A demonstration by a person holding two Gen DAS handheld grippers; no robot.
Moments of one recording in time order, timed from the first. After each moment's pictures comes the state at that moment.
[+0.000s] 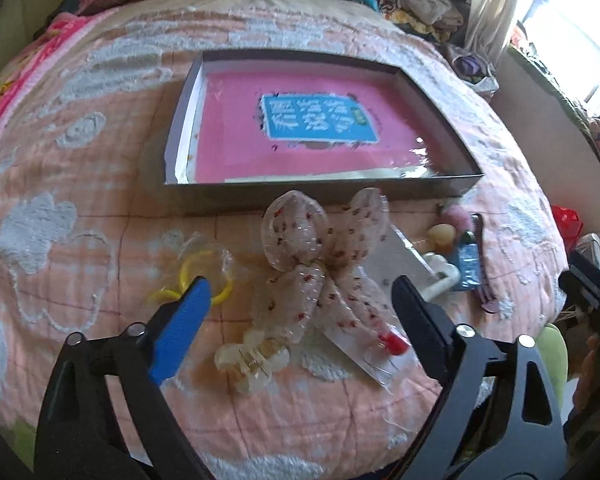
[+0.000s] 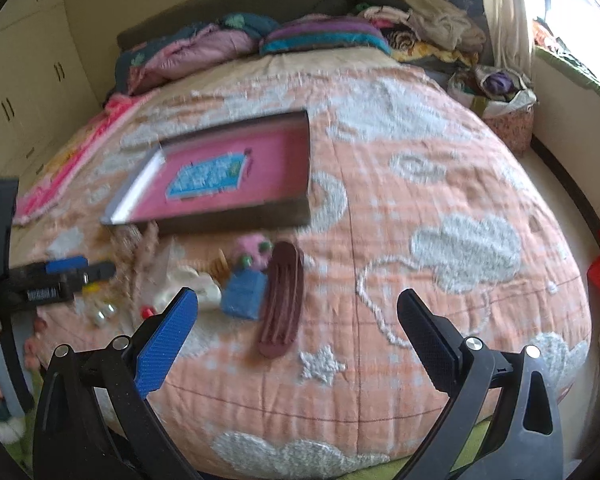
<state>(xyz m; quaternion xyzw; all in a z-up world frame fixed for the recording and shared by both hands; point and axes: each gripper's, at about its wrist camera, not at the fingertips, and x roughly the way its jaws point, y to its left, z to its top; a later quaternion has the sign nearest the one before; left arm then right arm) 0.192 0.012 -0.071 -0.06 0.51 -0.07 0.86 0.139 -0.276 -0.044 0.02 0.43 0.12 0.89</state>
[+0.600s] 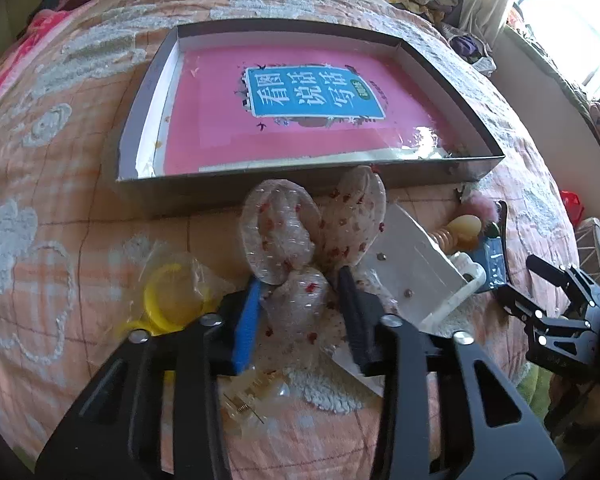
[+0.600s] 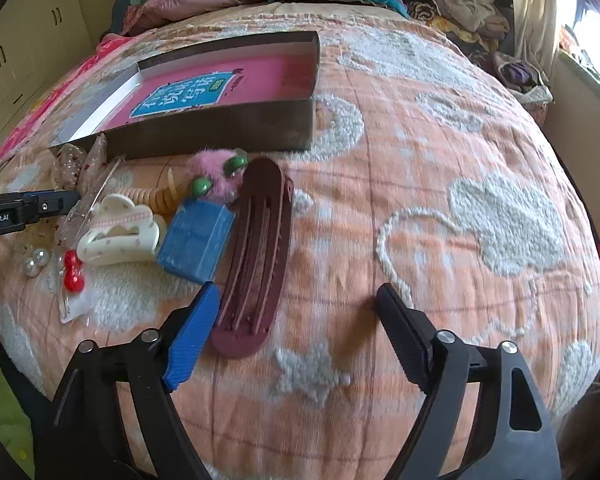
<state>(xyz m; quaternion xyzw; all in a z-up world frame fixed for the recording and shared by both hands) 0.215 0.005 -0.098 -0.04 0.53 -0.08 0.84 0.170 -0.257 -0.119 -0.05 0.48 0.12 0.87</state>
